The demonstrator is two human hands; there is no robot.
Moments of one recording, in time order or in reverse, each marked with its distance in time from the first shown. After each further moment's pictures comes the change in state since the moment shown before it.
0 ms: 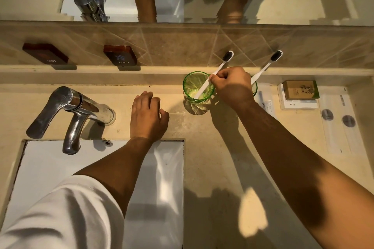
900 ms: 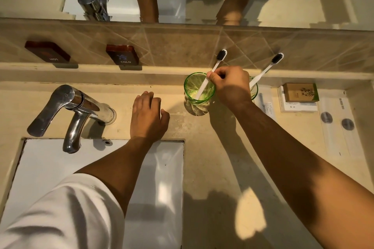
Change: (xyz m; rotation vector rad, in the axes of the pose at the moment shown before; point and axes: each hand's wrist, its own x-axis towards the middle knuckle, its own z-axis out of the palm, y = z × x) left_hand 0.001 0.001 -0.002 0.008 -0.009 0.001; right_hand 0.002 -0.004 0.004 0.003 0.034 -0.136
